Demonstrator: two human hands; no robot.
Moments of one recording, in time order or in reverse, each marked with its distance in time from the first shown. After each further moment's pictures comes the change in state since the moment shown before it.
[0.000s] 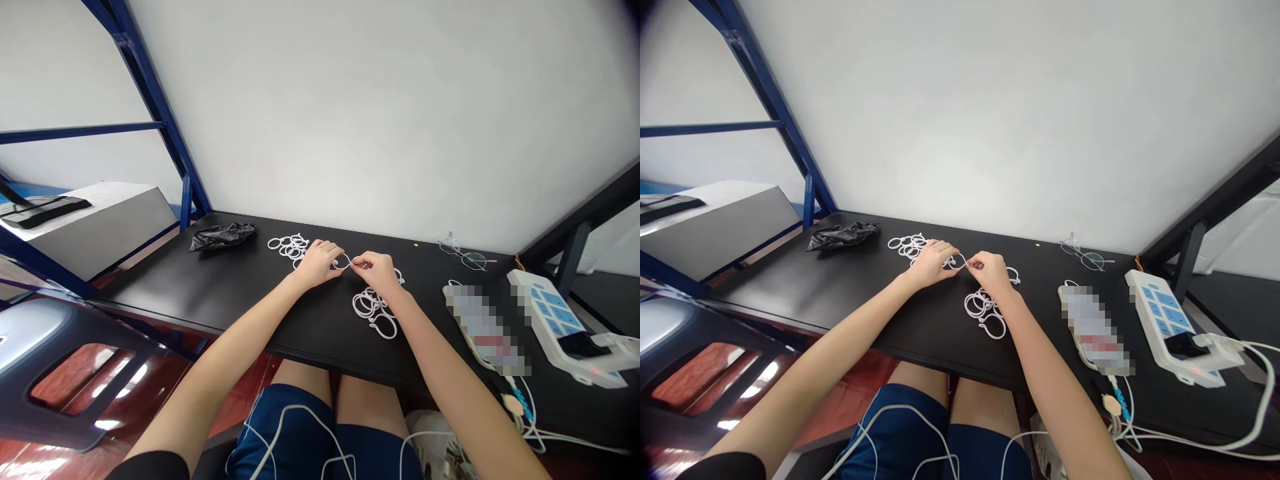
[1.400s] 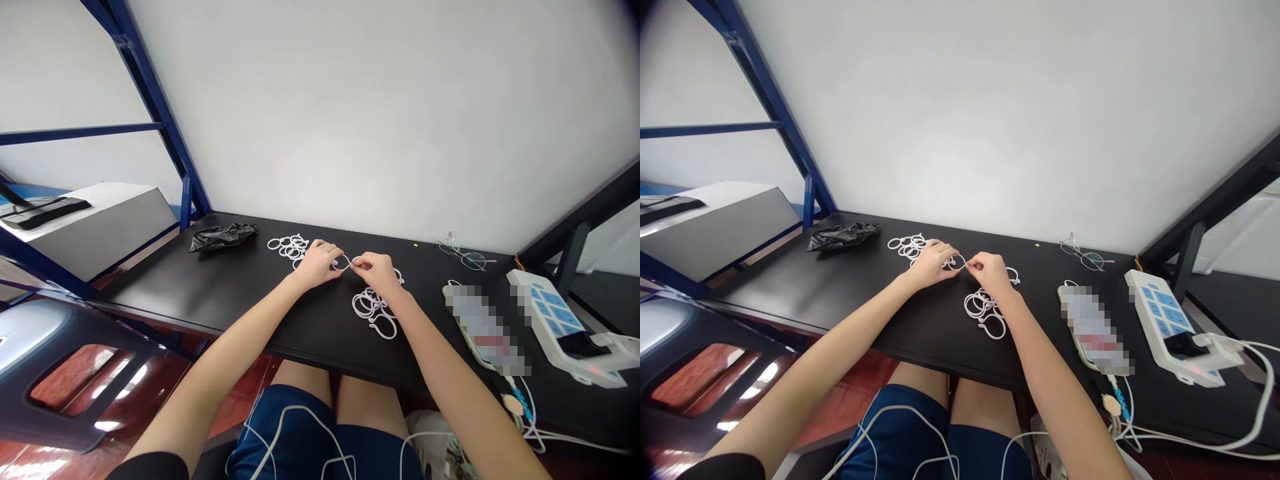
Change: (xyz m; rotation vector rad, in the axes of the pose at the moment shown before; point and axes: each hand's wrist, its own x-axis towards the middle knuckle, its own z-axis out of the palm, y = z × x) left_hand -0.001 -0.002 0.002 -0.021 -0.006 -0.007; right_hand 0.000 0.002 -0.001 -0.041 -0.029 -0.023
